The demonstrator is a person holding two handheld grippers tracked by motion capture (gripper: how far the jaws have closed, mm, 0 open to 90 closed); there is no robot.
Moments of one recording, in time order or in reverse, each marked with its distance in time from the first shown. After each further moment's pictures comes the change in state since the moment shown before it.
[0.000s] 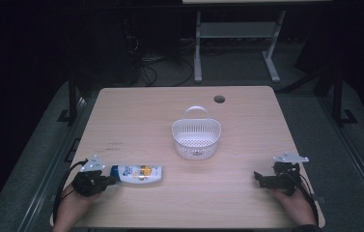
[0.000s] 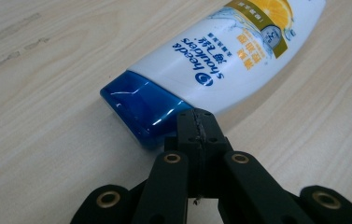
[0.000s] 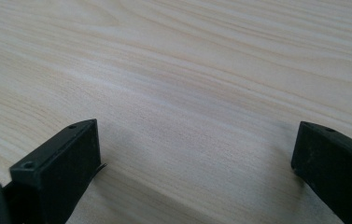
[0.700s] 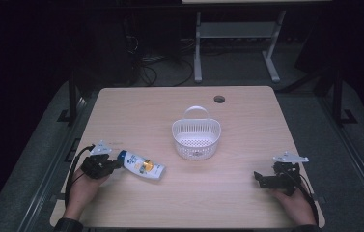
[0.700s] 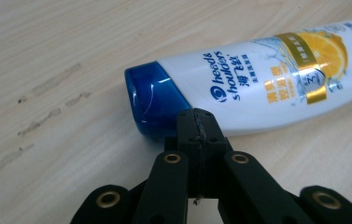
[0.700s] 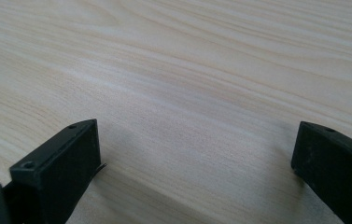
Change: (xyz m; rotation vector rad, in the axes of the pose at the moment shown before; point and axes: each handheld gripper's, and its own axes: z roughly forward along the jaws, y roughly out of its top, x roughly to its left) left arm 0.026 0.033 0.028 -0.039 0.061 -0.014; right arm 0.000 0.000 0.000 0.000 0.000 0.000
